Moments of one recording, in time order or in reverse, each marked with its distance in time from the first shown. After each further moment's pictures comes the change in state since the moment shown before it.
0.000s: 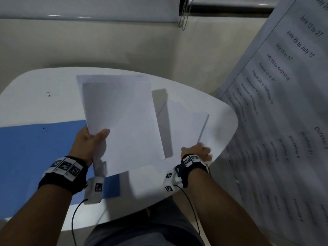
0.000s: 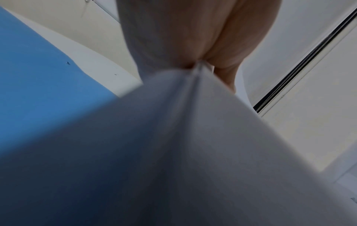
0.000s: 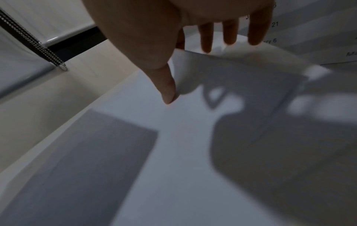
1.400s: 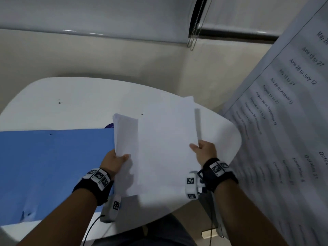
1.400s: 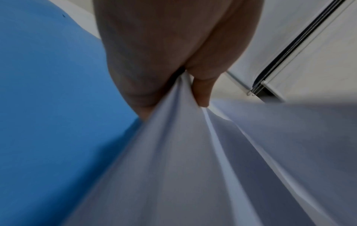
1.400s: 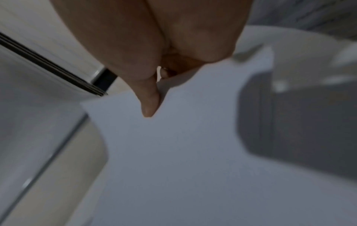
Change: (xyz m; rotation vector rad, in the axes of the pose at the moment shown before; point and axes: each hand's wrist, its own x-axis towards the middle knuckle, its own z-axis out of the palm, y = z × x) left_hand 0.019 -0.067 0.035 0.259 0.015 -0.302; right_hand 0.016 -0.027 -0.054 0.308 -0.069 -0.562
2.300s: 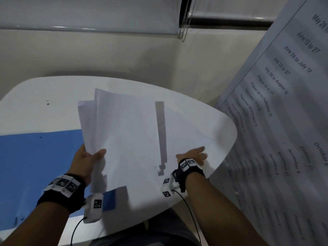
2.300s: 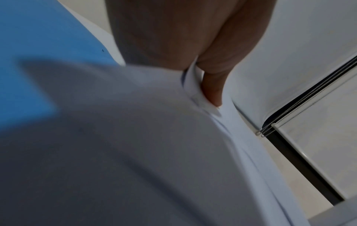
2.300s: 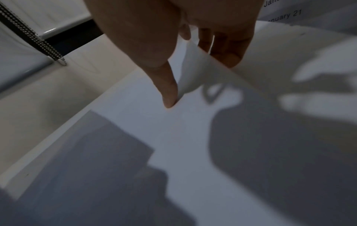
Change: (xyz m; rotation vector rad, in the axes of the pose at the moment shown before) left_hand -0.022 0.017 -0.046 -0.282 0.059 0.096; right_hand 0.012 0.030 0.064 -0.392 0.062 0.639
